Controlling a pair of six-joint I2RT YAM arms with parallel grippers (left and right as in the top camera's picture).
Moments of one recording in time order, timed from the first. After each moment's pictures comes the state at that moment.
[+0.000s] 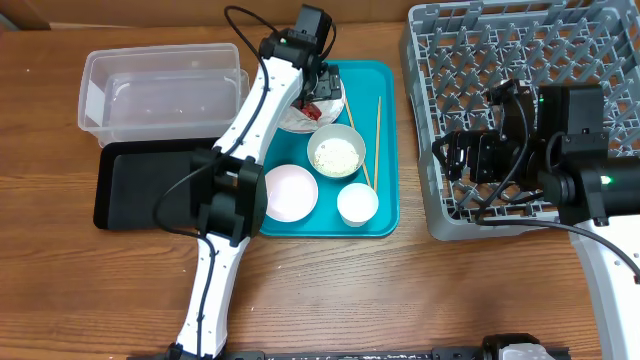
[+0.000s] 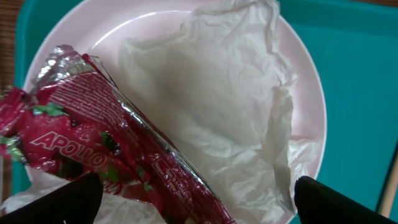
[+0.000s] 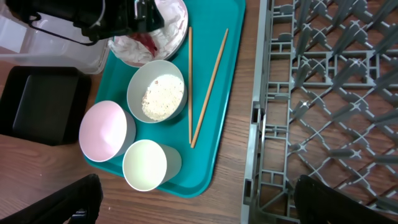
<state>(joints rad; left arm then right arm) -0.36 2.52 2.38 -1.07 -0.08 -0.47 0.07 1.26 1.36 -1.04 -0.36 0.07</state>
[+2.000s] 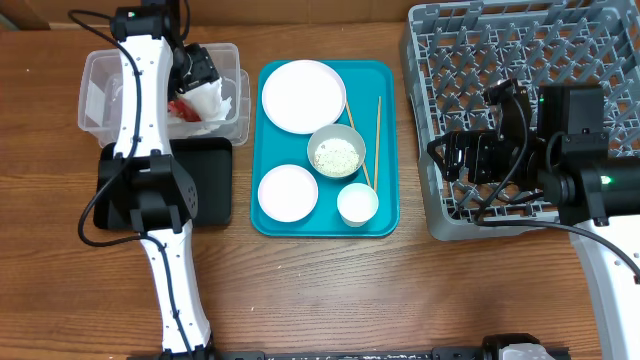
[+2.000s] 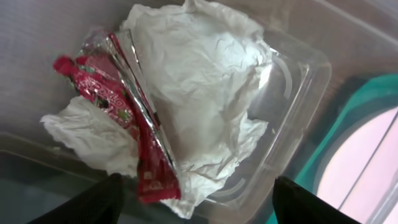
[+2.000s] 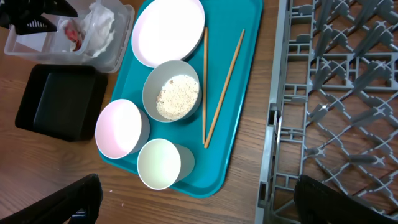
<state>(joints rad) 0.07 2.52 2.61 -1.41 -0.01 -0.39 0.07 1.26 1.36 -1.03 -0.41 0.07</state>
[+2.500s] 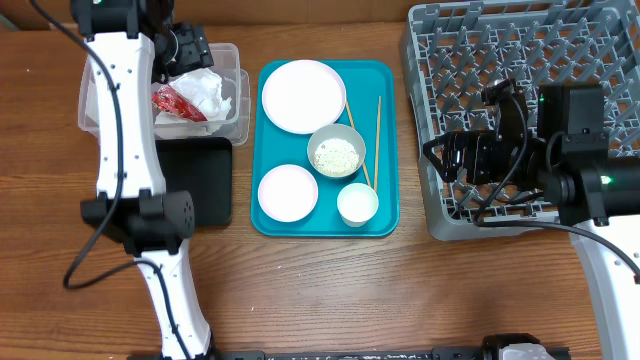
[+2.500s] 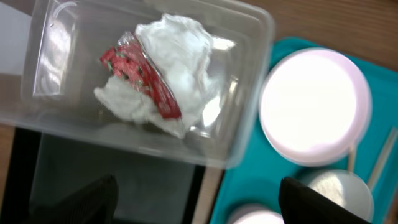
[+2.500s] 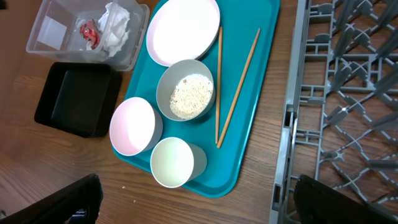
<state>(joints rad) 0.03 2.29 2.73 -1.64 0.01 -0.28 0.07 1.26 1.36 -1.03 -0.47 0.07</state>
